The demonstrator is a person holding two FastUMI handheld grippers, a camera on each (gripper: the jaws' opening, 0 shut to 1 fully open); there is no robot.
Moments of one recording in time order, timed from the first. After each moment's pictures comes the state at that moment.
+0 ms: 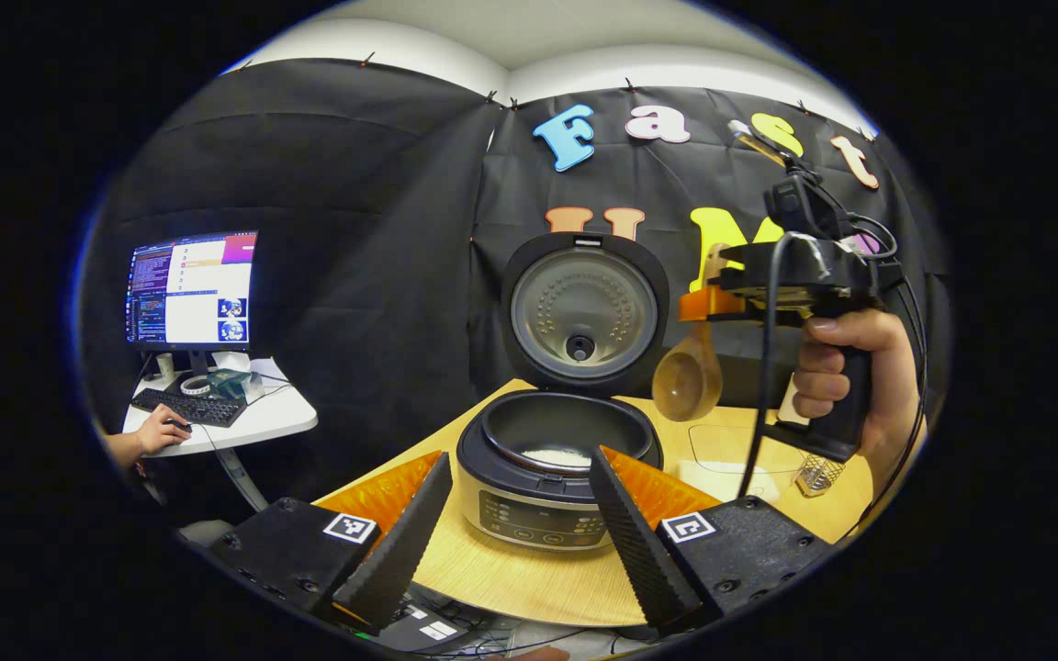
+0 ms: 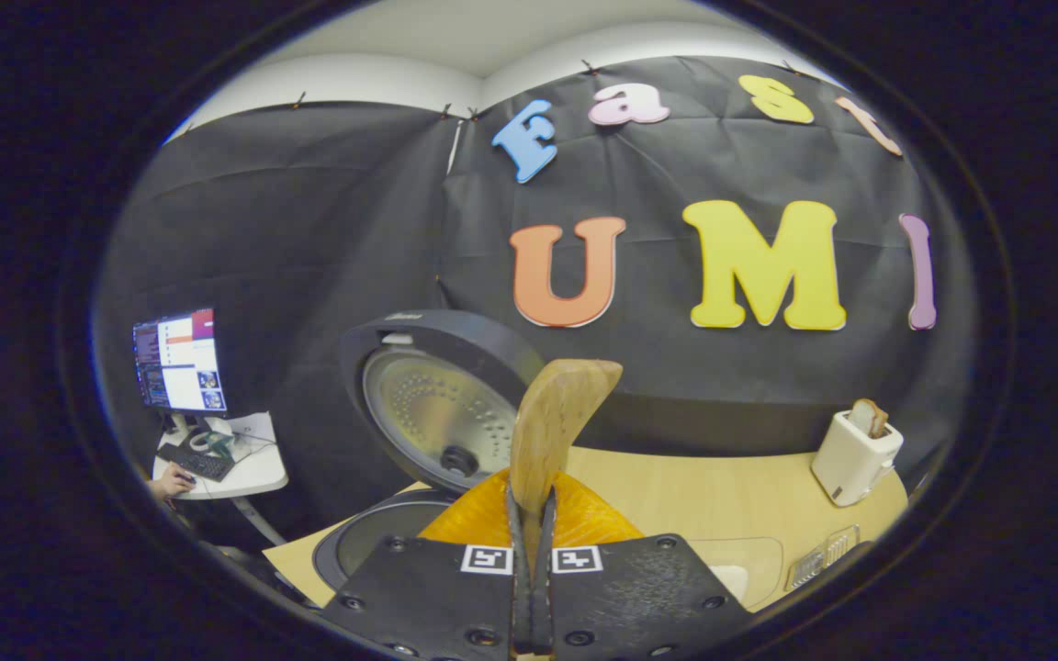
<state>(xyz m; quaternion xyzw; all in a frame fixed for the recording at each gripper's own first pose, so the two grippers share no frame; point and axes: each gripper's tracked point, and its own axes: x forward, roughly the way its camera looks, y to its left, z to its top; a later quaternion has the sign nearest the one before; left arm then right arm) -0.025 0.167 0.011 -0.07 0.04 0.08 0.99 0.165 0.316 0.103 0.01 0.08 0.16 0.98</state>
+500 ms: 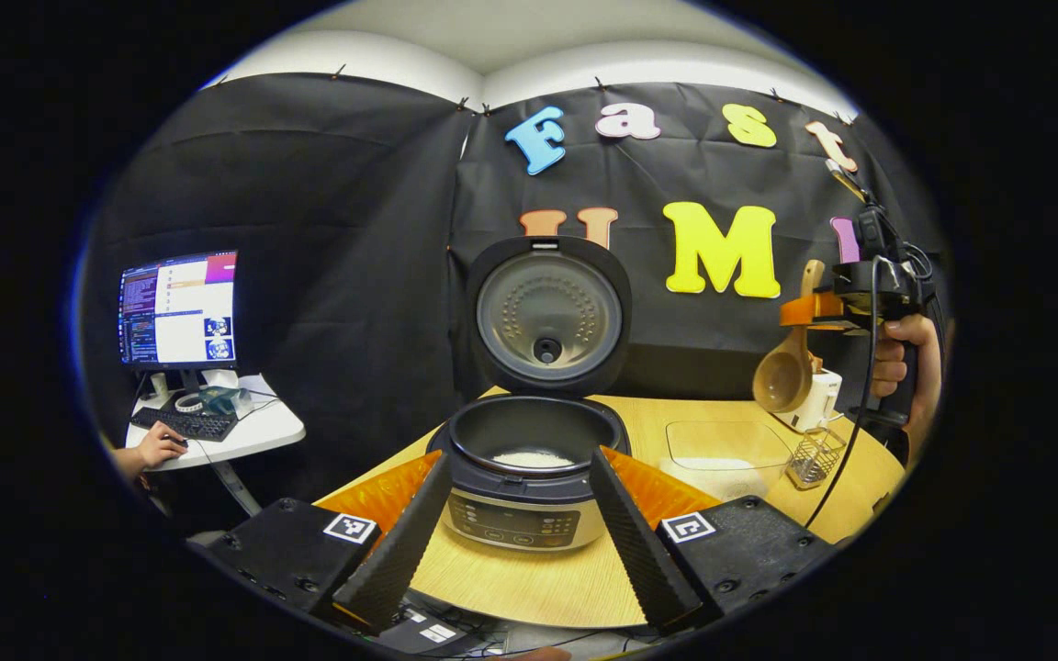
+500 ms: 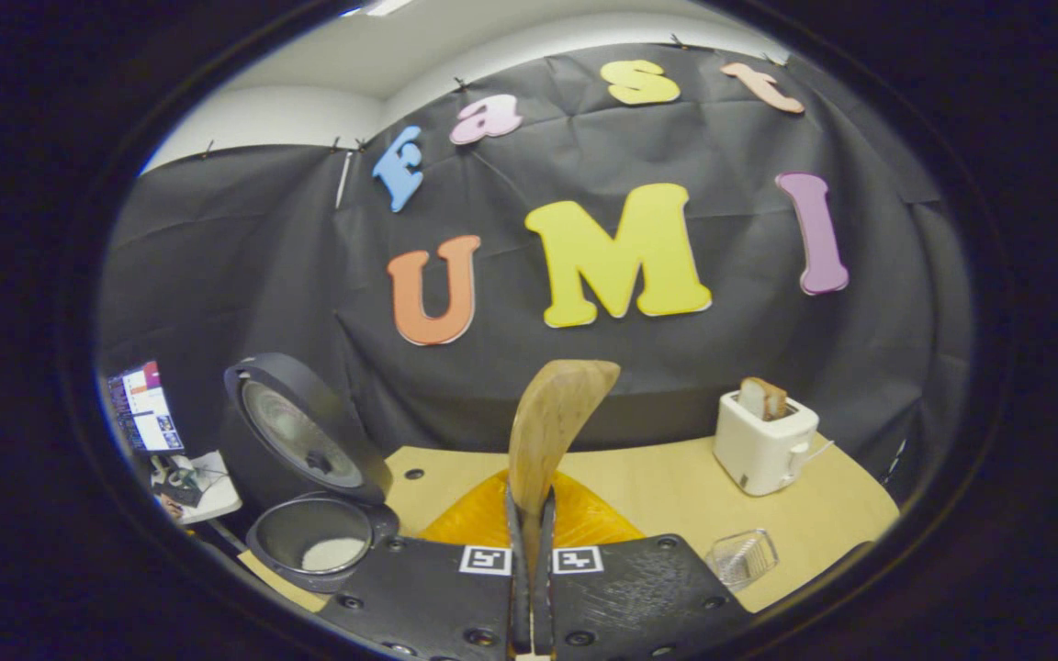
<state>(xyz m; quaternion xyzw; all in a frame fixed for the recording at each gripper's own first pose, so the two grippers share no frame) -0.023 0.132 0.015 -0.03 0.04 0.06 1.00 0.172 0.112 0.089 0.08 0.09 0.05 0.99</state>
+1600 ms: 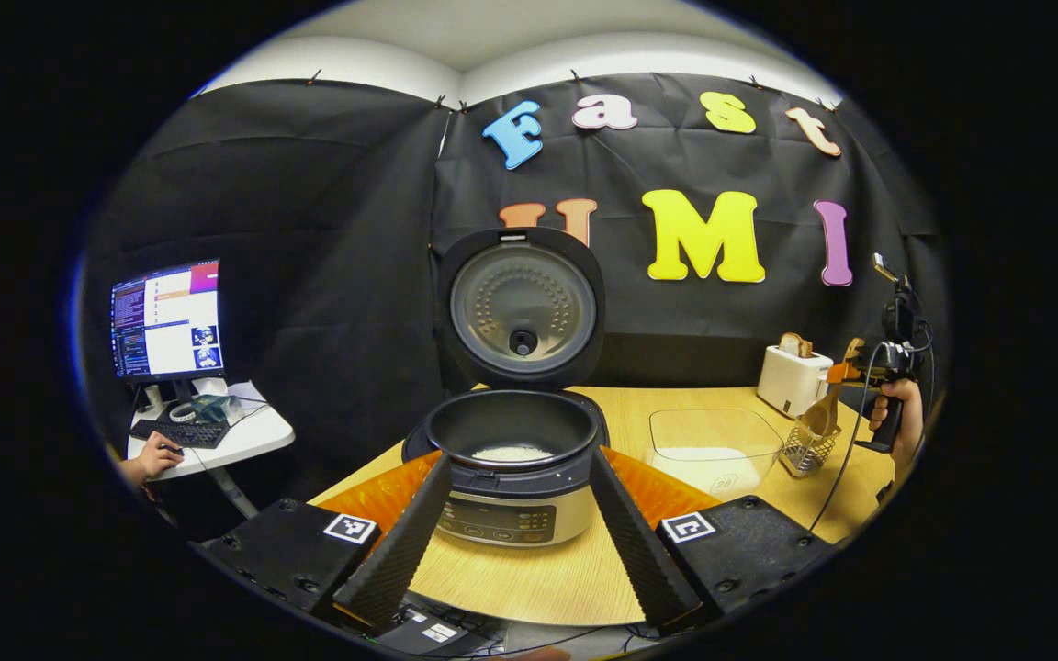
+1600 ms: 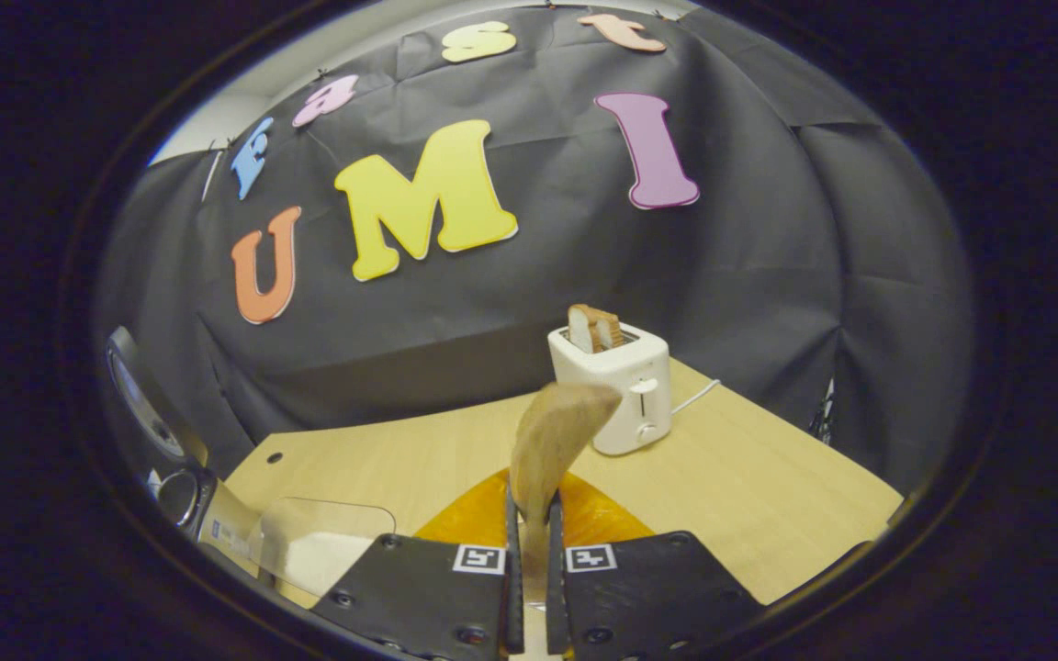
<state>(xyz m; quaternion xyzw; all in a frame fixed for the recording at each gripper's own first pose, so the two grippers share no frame) -0.026 0.118 0.013 -0.02 0.05 0.05 1.00 0.204 -0.063 -0.026 0.14 0.14 -0.09 0.98</state>
